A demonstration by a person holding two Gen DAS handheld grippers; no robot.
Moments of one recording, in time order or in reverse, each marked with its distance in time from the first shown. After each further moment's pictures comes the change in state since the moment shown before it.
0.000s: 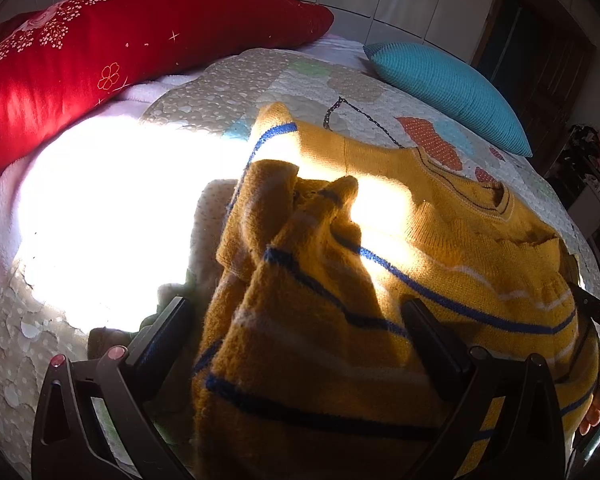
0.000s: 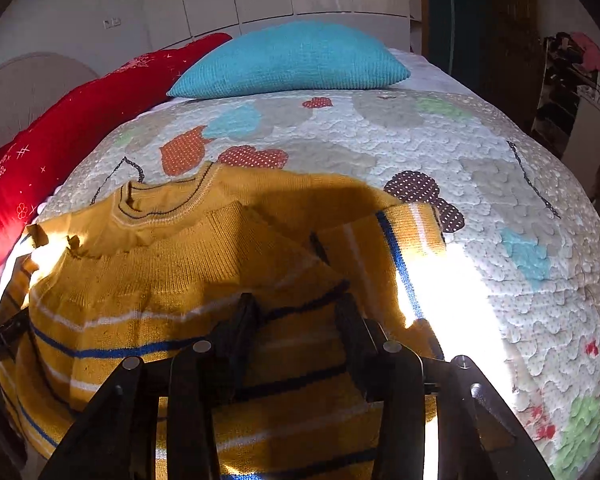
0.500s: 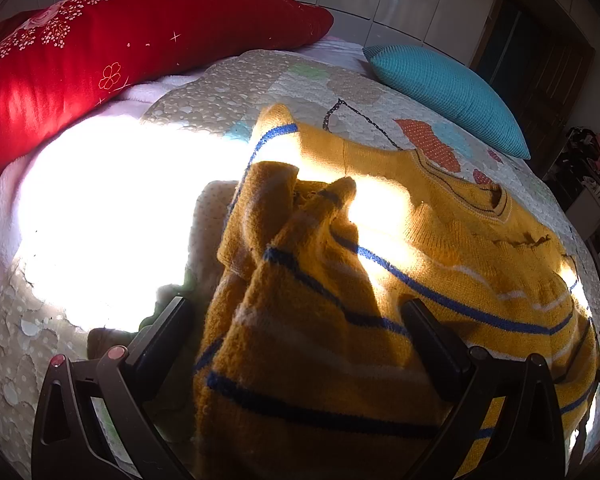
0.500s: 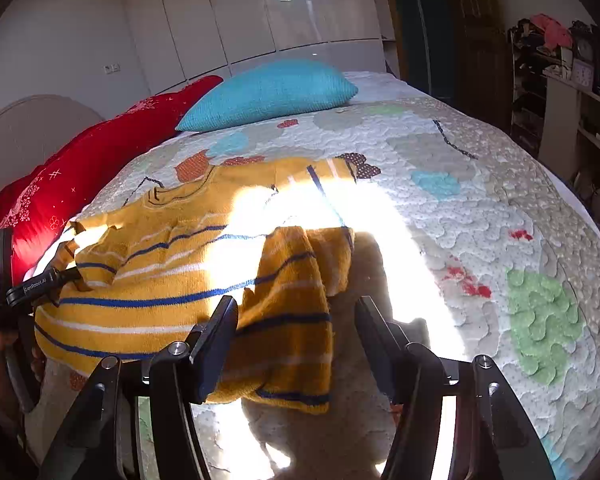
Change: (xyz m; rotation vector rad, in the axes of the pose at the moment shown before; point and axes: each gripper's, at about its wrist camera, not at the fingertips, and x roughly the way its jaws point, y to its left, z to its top) left arm -0.003 0.001 -0.001 -0.004 -0.005 -0.005; right arm -0.091 -0.046 -0.092 0.107 -0.127 0.033
